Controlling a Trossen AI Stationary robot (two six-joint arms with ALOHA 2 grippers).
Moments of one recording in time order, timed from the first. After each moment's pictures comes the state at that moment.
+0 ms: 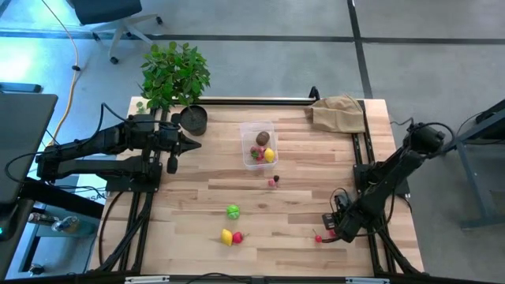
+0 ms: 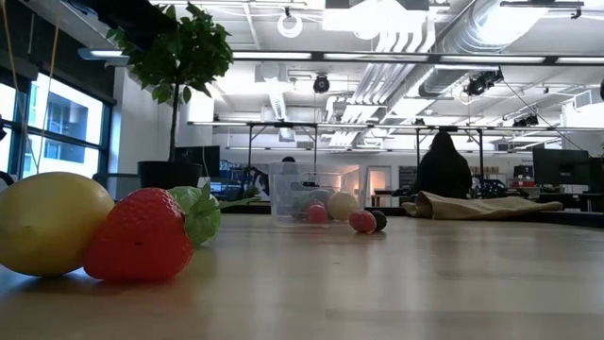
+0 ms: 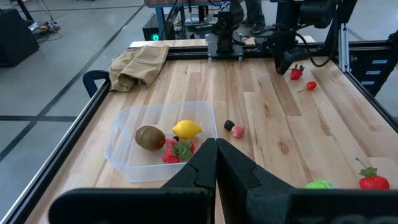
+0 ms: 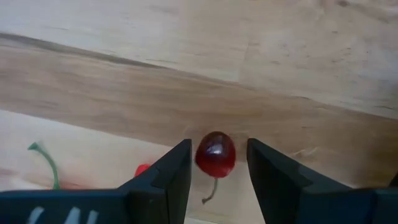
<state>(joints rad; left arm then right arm) 0.35 0.58 0.69 -0.47 0.14 0.13 0.89 1.41 0.64 -0.67 0.00 2.24</state>
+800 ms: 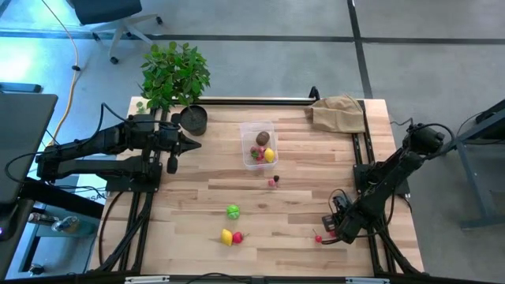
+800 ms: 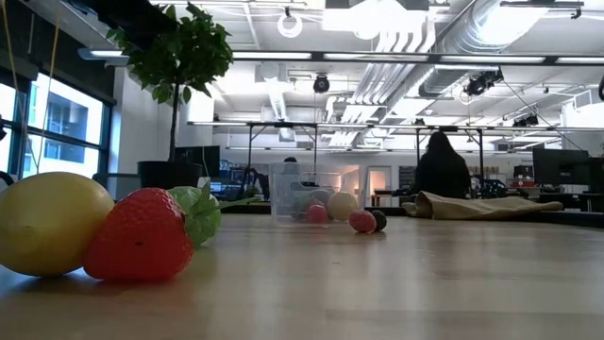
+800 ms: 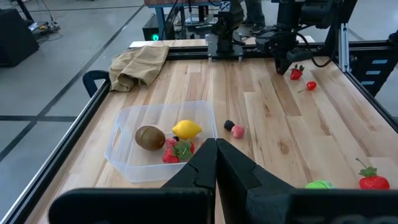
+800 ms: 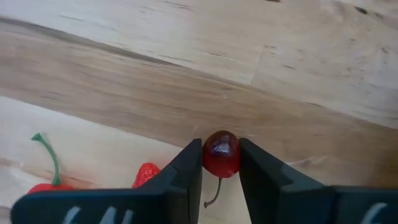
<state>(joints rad) 0.35 0.58 0.69 -0.47 0.14 0.13 0.89 1.43 0.64 -0.65 0.03 2.18</state>
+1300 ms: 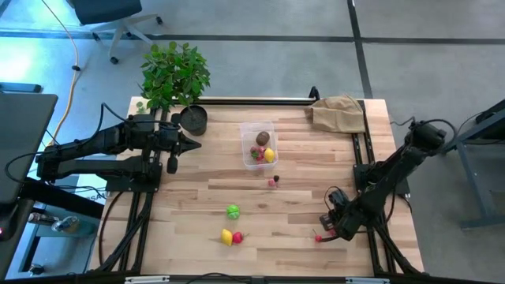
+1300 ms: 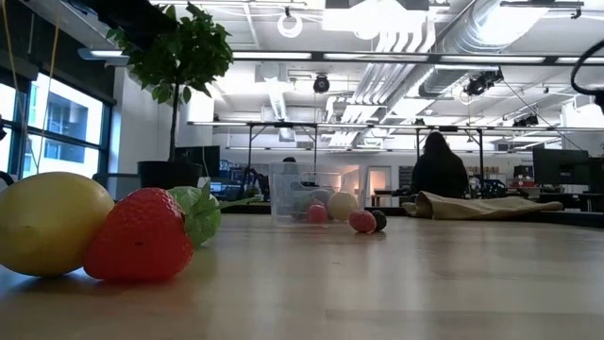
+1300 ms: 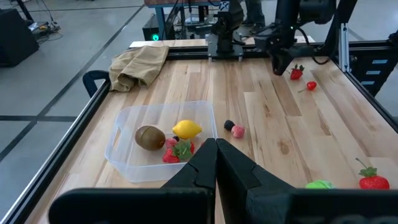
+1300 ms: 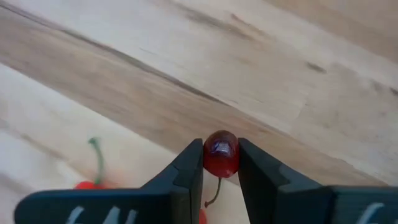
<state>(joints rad) 0.35 0.58 0.69 -0.47 0.14 0.13 0.86 1.37 0.64 -0.66 0.16 1.99</state>
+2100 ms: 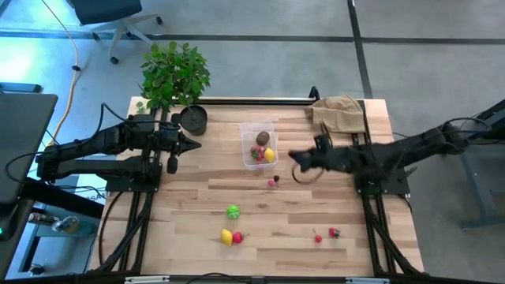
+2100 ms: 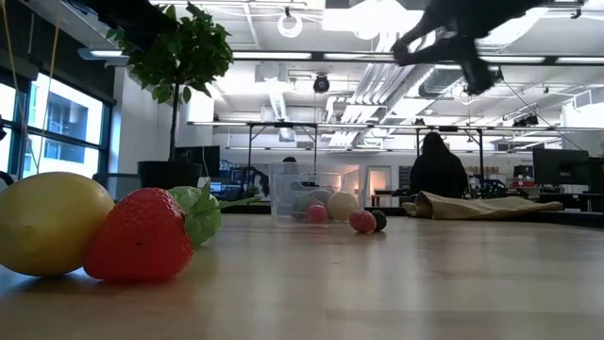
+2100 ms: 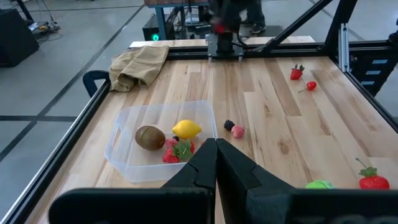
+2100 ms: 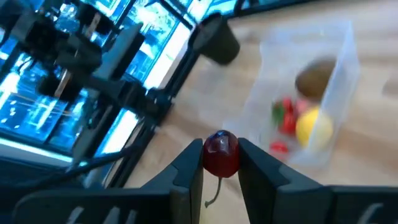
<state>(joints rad) 0.35 0.58 0.69 -0.47 0.14 0.13 0.18 1.02 0.69 -0.07 0.51 1.07</state>
